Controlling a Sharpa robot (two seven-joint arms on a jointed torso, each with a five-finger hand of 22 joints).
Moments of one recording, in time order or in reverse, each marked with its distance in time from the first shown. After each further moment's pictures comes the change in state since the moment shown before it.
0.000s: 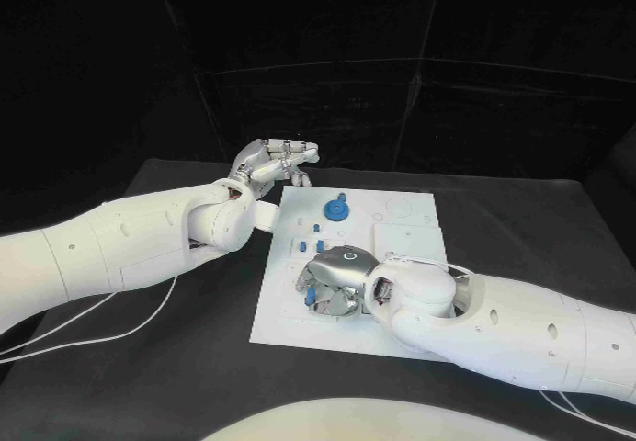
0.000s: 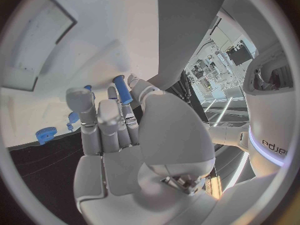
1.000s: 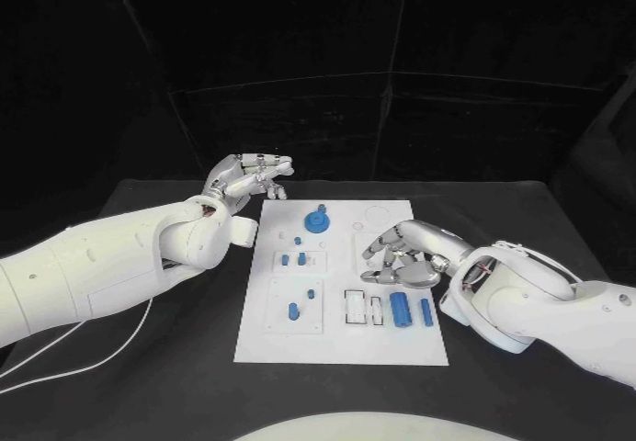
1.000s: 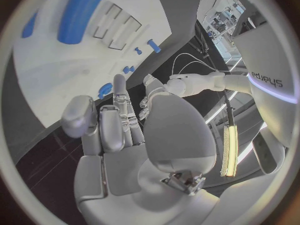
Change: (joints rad) left arm 0.000 -0.016 0.000 -0.001 0.000 0.005 -0.003; left_hand 0.000 0.000 0.000 0.000 0.000 0.000 0.000 0.000 0.000 0.000 0.000 0.004 0.000 0.000 0.000 0.000 0.000 0.000 0.000 0.000 -0.004 0.000; right arm 0.060 -0.436 0.018 0.210 0.383 -0.271 0.022; right_hand -0.112 0.013 -0.263 0.138 0.192 0.051 -0.035 0.069 0.023 0.274 -0.061 0.378 0.160 0.037 -0.044 0.181 0.259 -0.024 0.127 -0.038 0.145 0.224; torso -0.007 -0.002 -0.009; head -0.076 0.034
